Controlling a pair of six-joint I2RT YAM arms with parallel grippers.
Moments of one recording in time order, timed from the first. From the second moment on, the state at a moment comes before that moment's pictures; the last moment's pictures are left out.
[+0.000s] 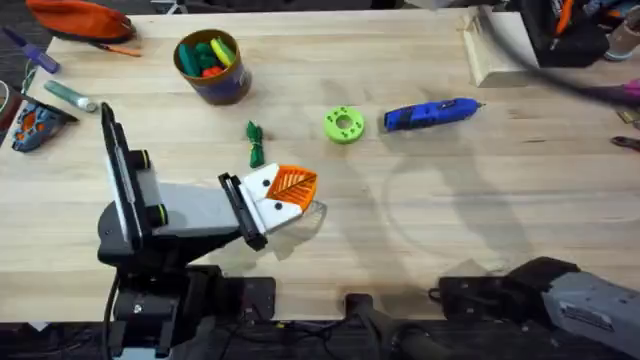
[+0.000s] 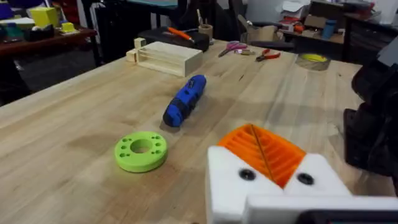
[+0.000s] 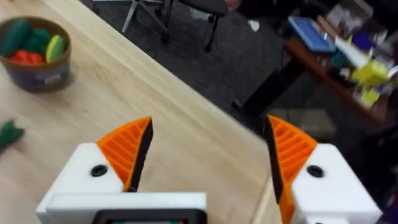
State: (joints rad) left arm -0.01 0.01 0.01 -0.11 1.07 0.05; right arm 0.39 1.20 1.29 -0.41 0.02 -0.41
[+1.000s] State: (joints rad) left arm -0.01 0.01 0.01 -0.11 1.07 0.05; right arm 0.39 0.49 0.70 -0.78 0.11 0.15
